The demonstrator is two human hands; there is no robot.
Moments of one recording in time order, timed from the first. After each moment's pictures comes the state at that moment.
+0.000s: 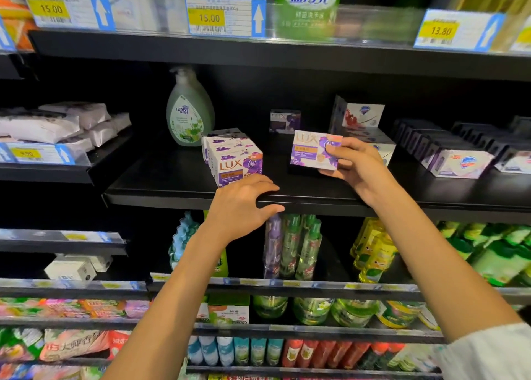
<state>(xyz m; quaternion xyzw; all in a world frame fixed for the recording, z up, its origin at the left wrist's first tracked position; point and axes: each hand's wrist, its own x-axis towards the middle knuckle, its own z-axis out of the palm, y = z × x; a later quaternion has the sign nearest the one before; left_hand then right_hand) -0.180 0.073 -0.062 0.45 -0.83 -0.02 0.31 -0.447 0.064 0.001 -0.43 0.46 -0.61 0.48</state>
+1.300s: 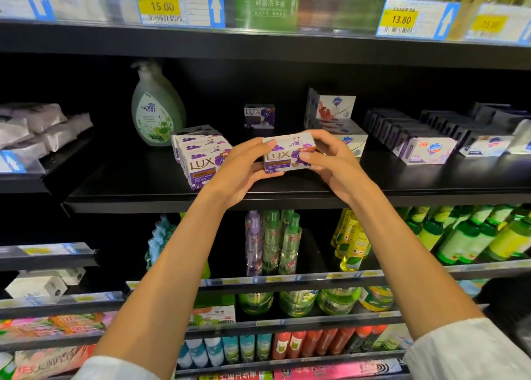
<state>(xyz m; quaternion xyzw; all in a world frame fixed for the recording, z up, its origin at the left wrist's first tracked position) -0.243 0.041 -0.012 0.28 -0.55 -0.64 0.45 -0.452 0.076 -0.012 -0.55 0.43 -0.57 0.43</state>
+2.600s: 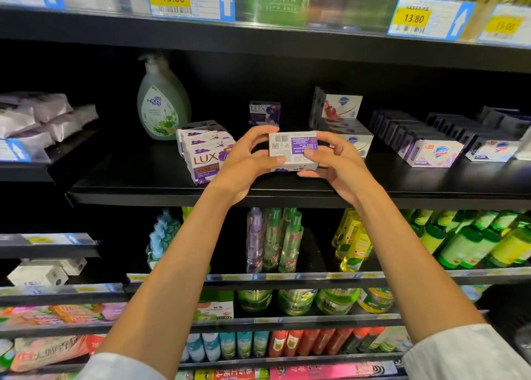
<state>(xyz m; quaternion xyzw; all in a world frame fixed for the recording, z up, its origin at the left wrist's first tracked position) -0.239 0.040 -0.020 0.27 -0.61 -0.57 0.48 -0.454 0.079 -0.009 -0.52 0.42 -0.56 0.49</state>
